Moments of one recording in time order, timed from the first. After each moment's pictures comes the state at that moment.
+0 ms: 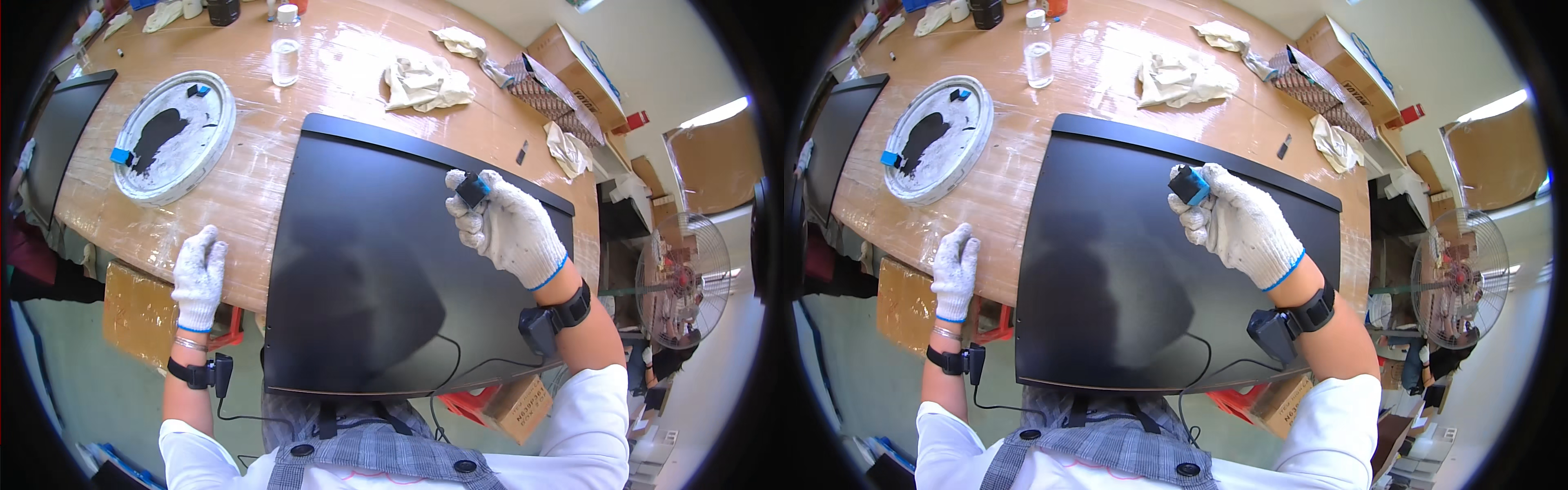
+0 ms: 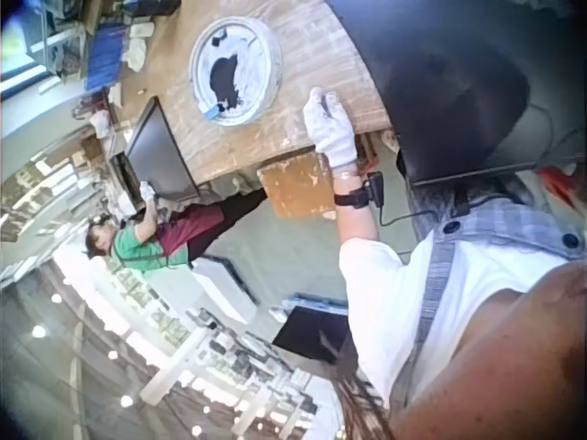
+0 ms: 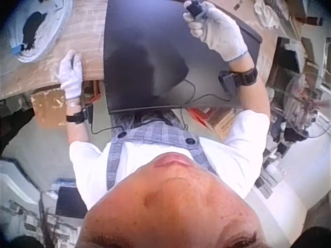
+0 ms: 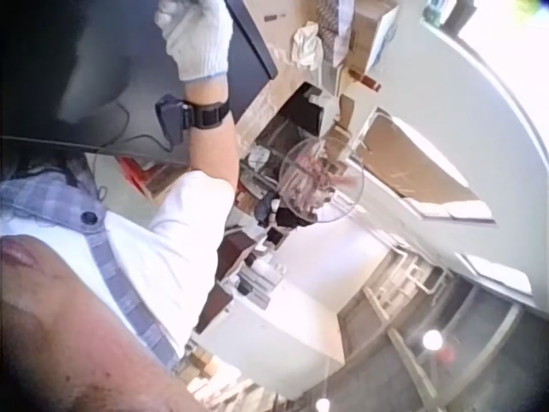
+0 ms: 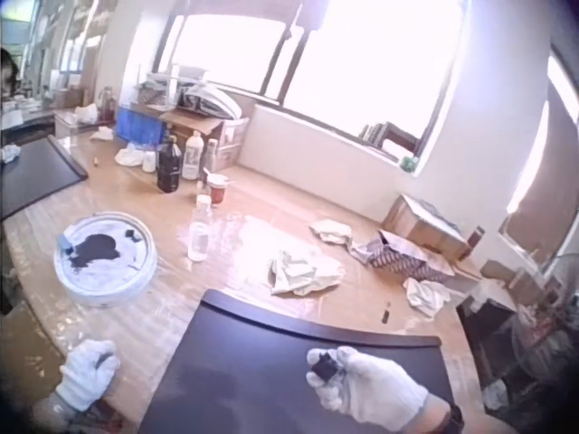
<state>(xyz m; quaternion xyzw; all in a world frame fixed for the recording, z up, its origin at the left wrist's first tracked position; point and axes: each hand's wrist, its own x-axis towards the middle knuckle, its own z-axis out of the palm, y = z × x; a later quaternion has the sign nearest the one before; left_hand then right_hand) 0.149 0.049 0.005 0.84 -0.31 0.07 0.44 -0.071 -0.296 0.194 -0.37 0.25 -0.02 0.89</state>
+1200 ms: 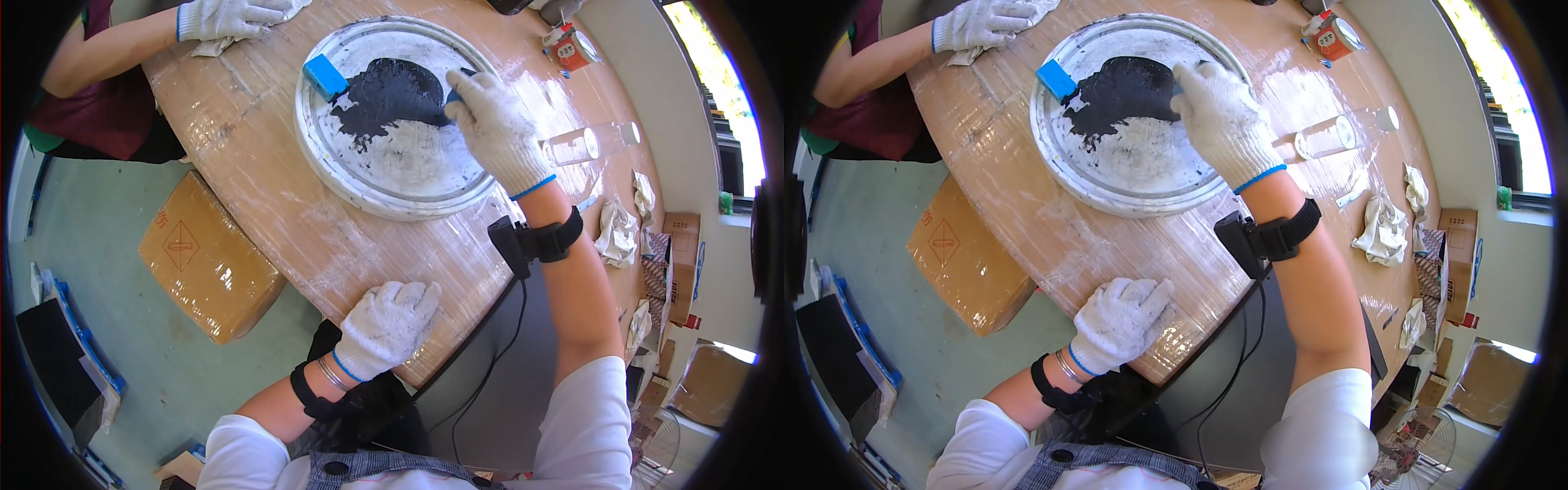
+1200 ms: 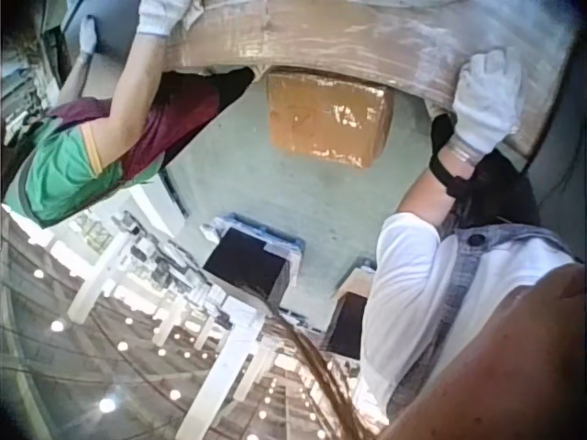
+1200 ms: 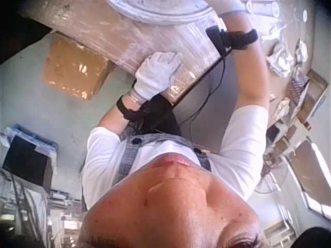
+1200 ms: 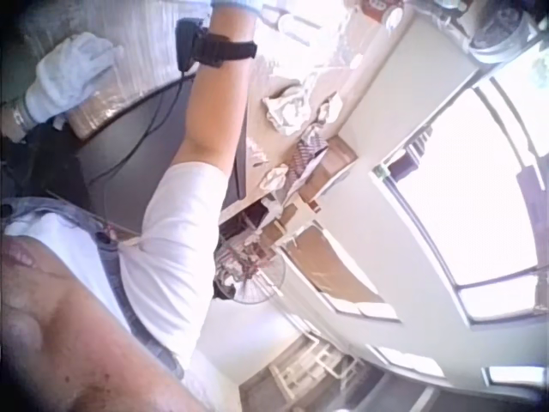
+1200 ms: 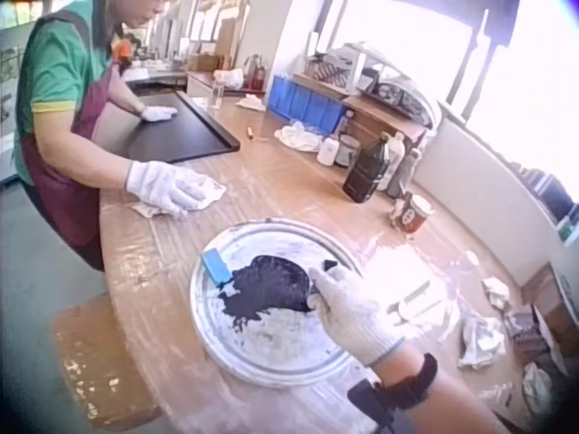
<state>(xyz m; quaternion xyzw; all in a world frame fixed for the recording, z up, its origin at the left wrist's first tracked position) 0.182 0.062 0.000 0.88 -0.33 0.00 0.34 0.371 -0.128 0.065 -0.98 -0.14 -0.13 0.08</state>
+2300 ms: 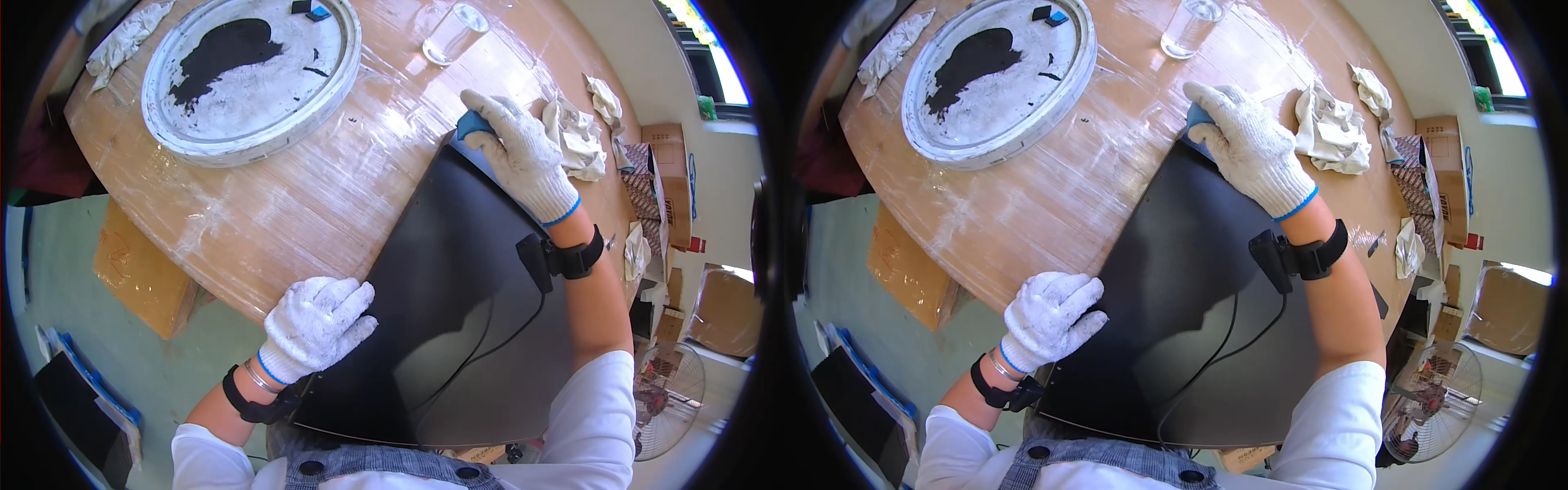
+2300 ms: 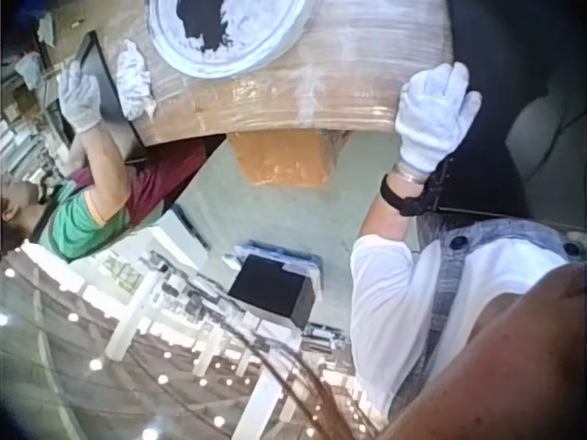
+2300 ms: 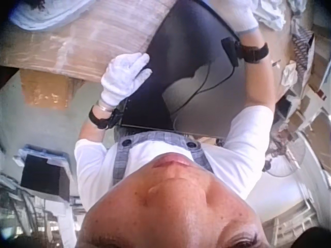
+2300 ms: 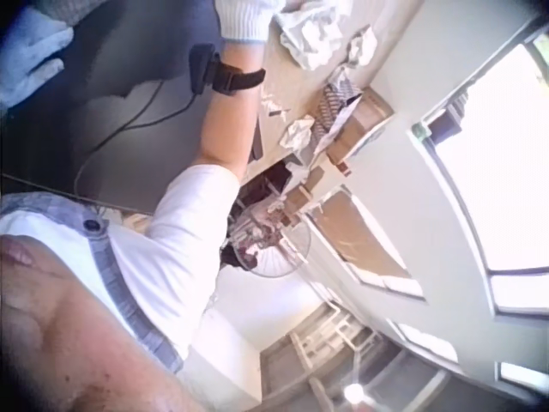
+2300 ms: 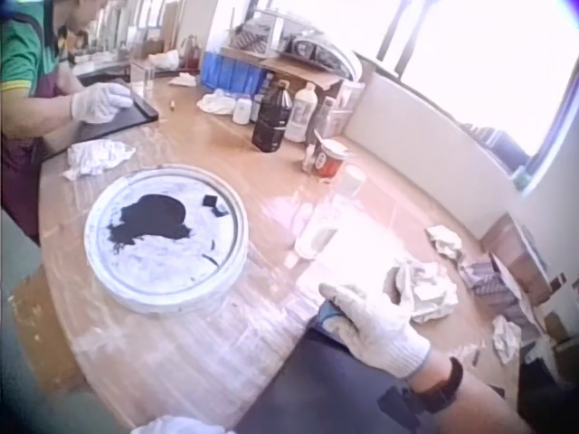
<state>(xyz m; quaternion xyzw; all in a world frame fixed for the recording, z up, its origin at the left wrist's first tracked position) 0.123 0.014 0.005 0.82 -0.44 -0.07 0.37 0.191 -0.304 0.086 -0.98 -0.12 -0.08 0.14</state>
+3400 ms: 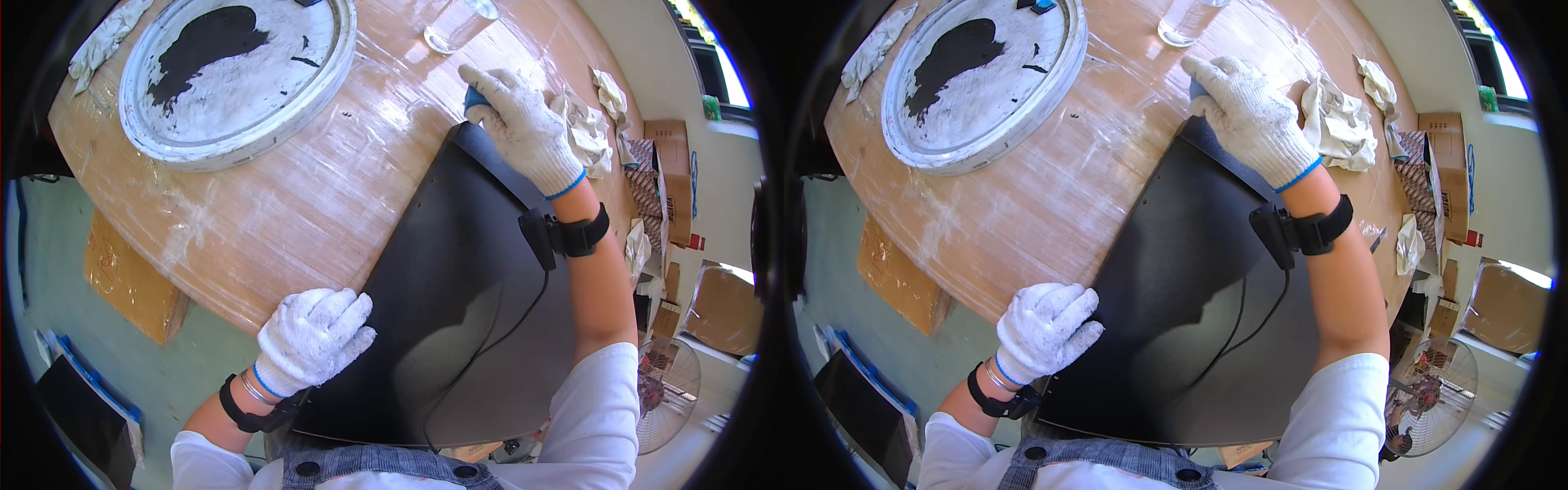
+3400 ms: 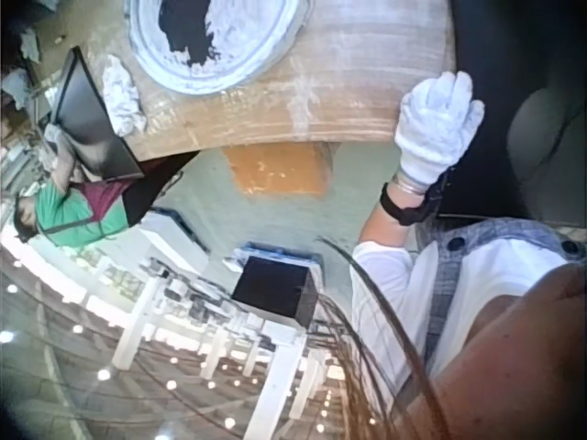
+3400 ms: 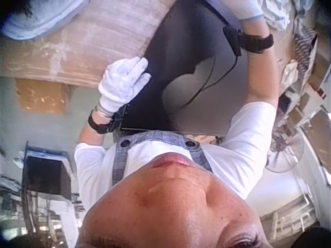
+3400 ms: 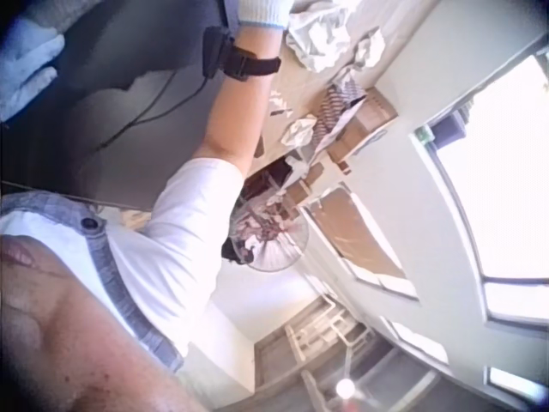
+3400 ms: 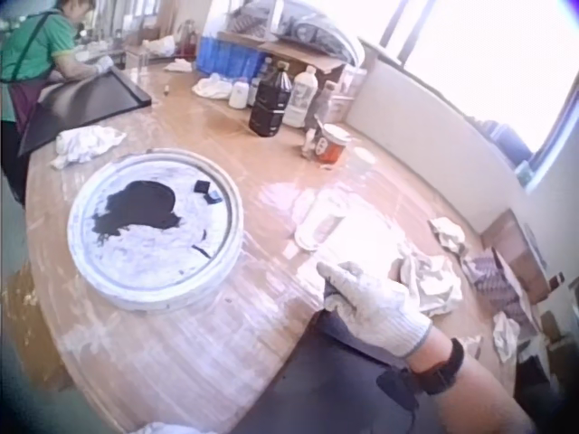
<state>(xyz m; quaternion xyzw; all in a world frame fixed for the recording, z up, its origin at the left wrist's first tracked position) 0.129 0.008 0.009 0.81 -0.44 -0.05 0.38 0.224 -0.327 0.070 -0.99 -0.13 -0.06 0.04</state>
